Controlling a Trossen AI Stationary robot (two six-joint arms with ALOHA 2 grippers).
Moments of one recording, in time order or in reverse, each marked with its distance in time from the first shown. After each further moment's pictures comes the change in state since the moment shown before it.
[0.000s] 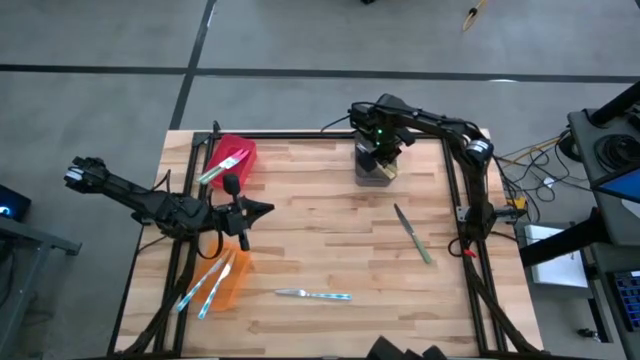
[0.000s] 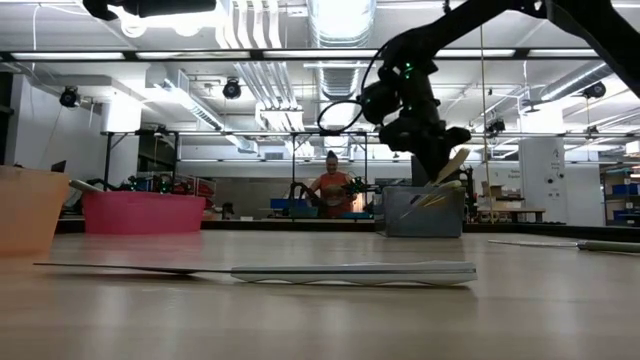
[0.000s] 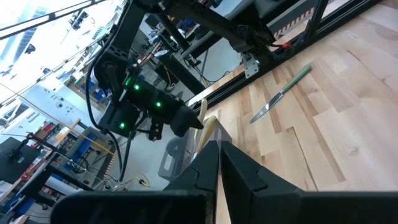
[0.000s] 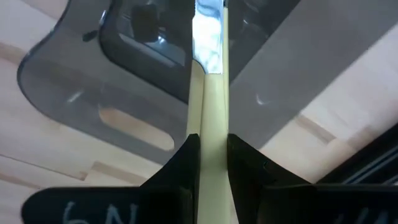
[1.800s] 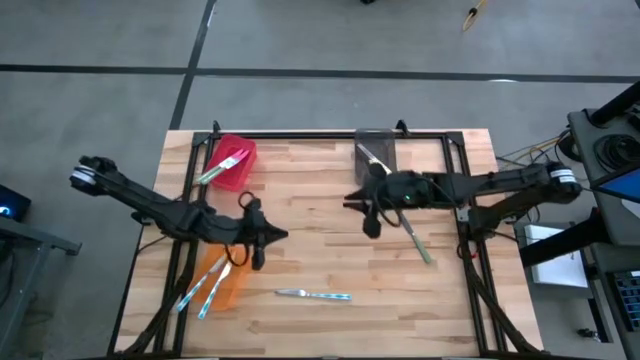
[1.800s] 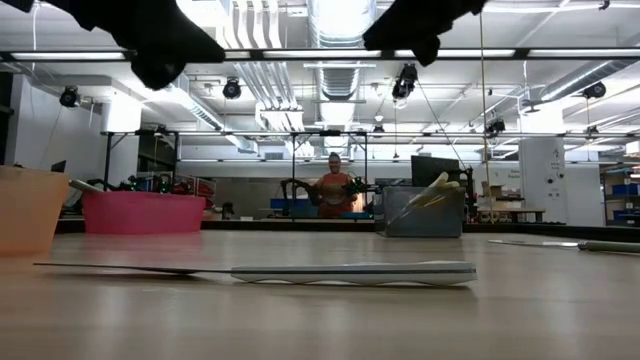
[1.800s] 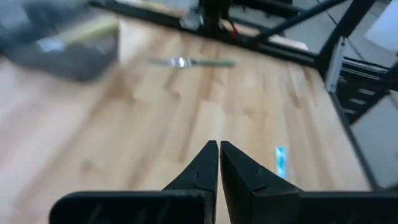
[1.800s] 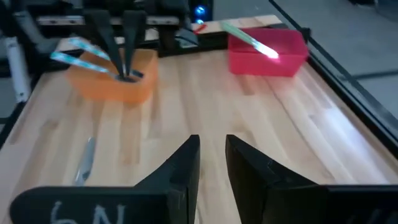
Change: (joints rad) left arm -0.003 0.247 -0.003 -0.013 0.227 -1.010; right arm 0.681 -0.739 -0.756 1.321 0.185 -0.222
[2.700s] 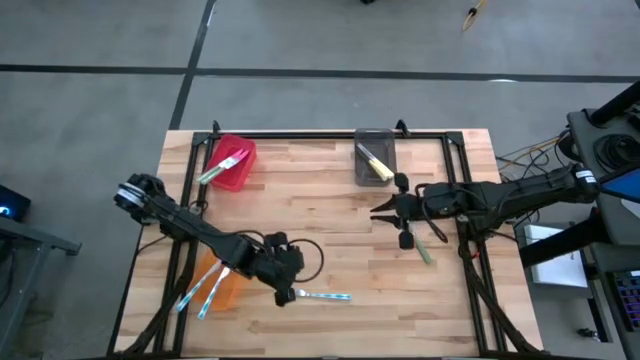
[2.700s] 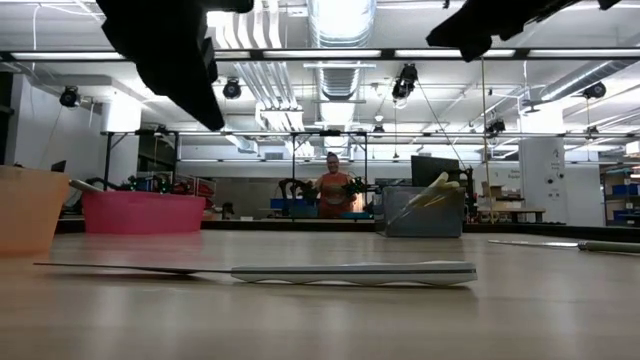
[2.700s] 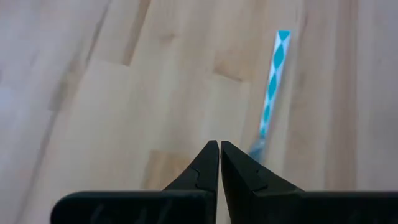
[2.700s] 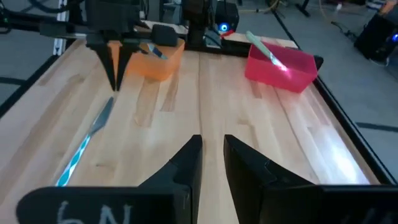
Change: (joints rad) left arm -0.105 0.585 0.543 -0.572 0.126 -0.216; right arm 0.090 -0.312 -0.280 0.027 -0.002 -0.203
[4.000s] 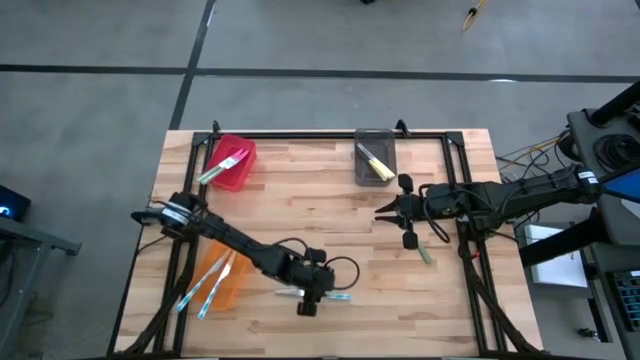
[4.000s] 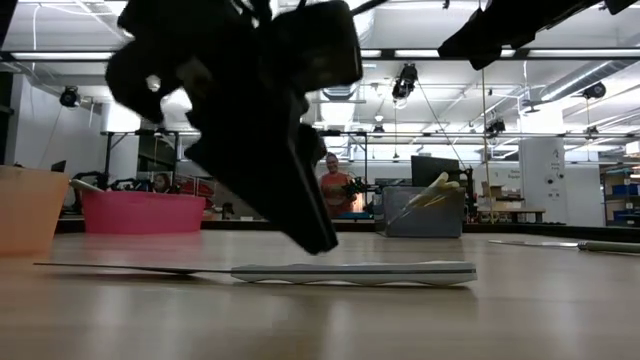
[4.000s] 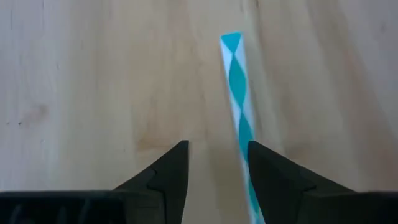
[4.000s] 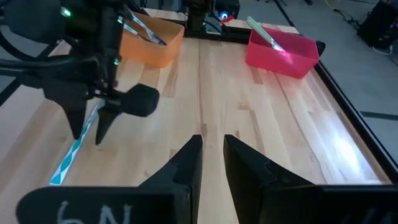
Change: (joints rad) left arm 0.081 0.360 0.099 0.360 0.230 0.409; right arm 0.000 -0.042 -0.030 -0.049 0.000 0.020
